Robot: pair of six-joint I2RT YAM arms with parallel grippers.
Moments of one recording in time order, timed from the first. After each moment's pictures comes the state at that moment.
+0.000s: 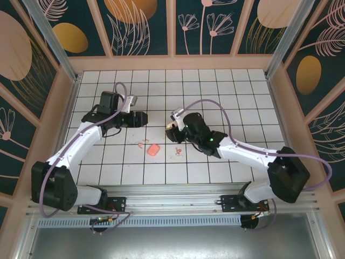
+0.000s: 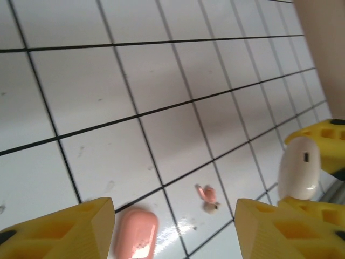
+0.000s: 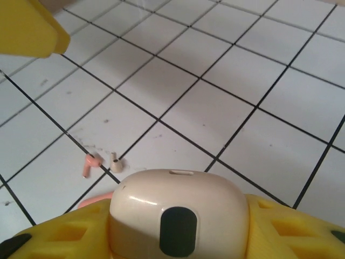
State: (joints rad) left arm -0.27 1.34 1.04 -0.52 0.56 -0.29; right arm 0.87 1.37 0.81 0.06 0.05 0.12
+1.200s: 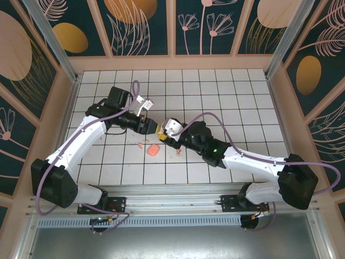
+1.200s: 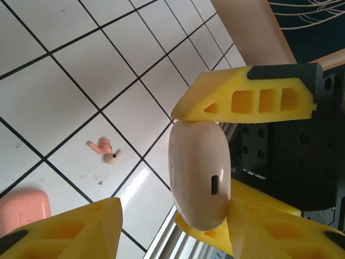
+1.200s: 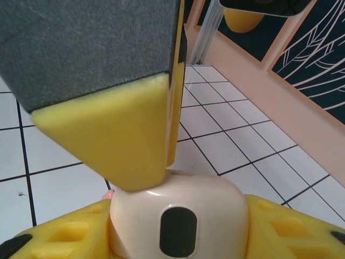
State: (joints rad) left arm -0.39 1.39 1.21 -0.81 0.87 -0.07; right arm 0.97 1.28 0.74 0.31 -0.02 -0.35
